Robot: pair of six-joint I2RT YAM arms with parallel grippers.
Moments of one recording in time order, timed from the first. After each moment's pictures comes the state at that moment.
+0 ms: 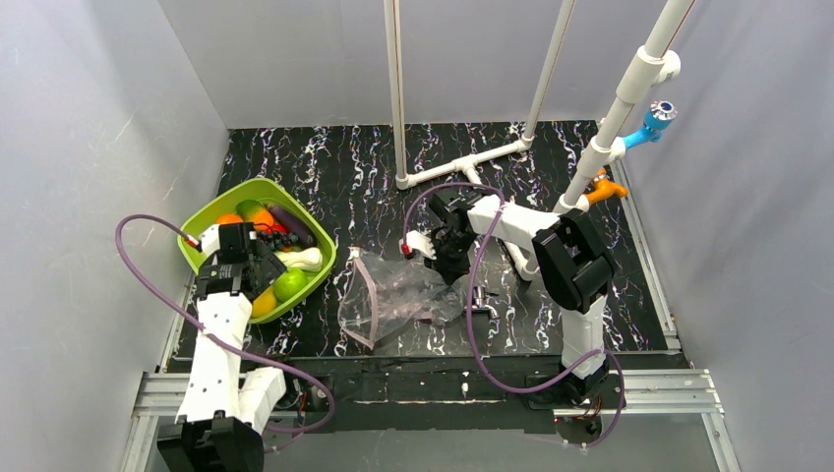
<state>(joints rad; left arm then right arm) 0.13 0.89 0.77 -0.94 -0.39 -0.62 0.69 1.97 1.39 -0.91 -0.49 -0.98</state>
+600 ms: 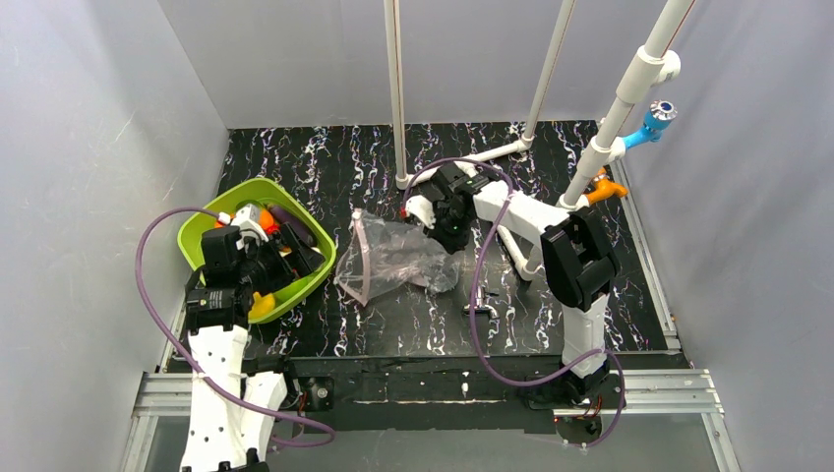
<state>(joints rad) 0.13 0.69 0.85 -0.89 0.36 -0.42 0.66 1.97 1.53 -0.85 -0.31 -0.69</state>
